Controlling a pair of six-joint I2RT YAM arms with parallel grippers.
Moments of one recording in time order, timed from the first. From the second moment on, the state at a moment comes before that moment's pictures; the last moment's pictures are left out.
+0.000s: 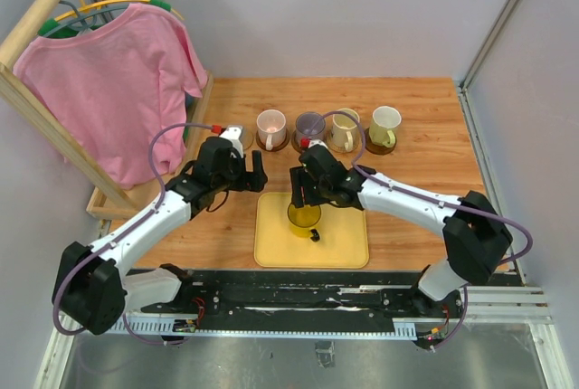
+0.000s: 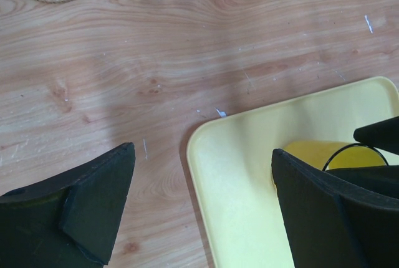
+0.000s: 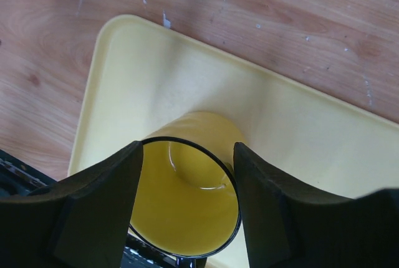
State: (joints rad) left arm -0.49 1.16 0.77 -0.23 -0.03 -0.35; right arm 0.87 1.56 1.07 -0.42 0.10 0.52
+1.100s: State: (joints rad) left arm -0.53 0.93 0.67 -0.29 0.02 -0.38; right arm 0.89 1.34 0.99 -0.59 0.20 0.45
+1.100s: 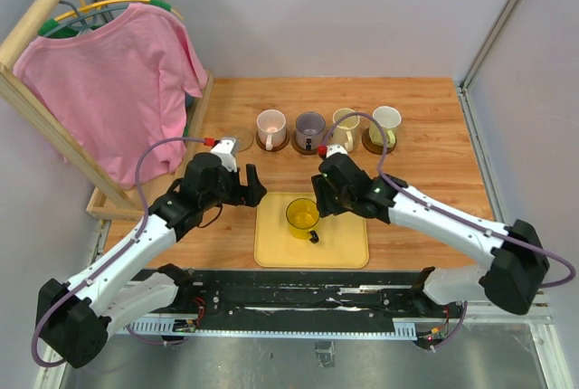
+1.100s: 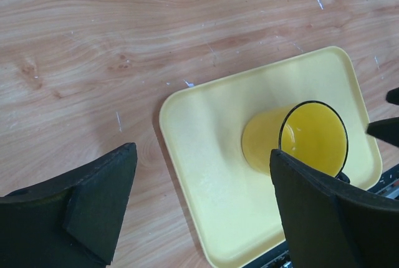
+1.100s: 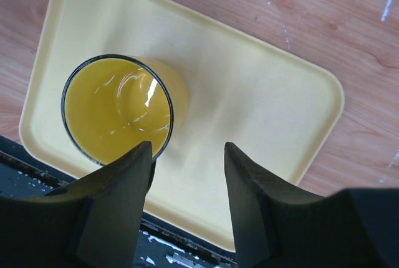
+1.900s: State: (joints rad) left arm -0.63 0.94 0.60 -0.21 0.03 -0.46; right arm 0.93 1.28 0.81 -0.54 0.09 0.41
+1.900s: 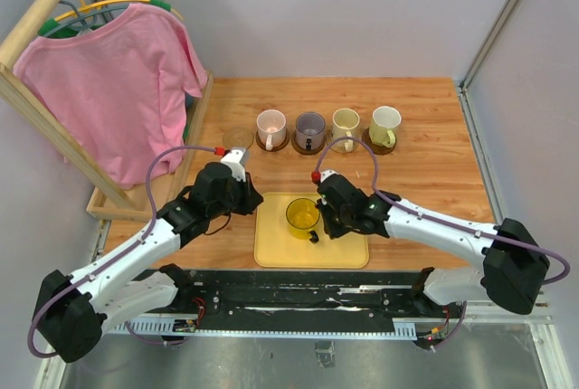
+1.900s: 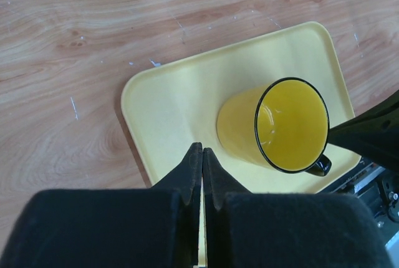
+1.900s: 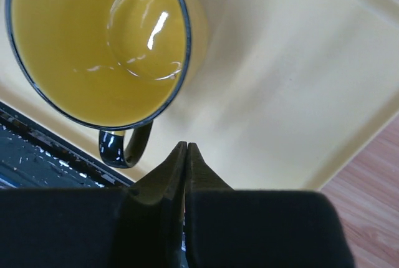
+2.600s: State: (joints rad) left arm -0.66 0.86 0.65 -0.35 -0.04 -0.45; right arm 1.05 1.48 0.99 -0.47 -0.14 0.26
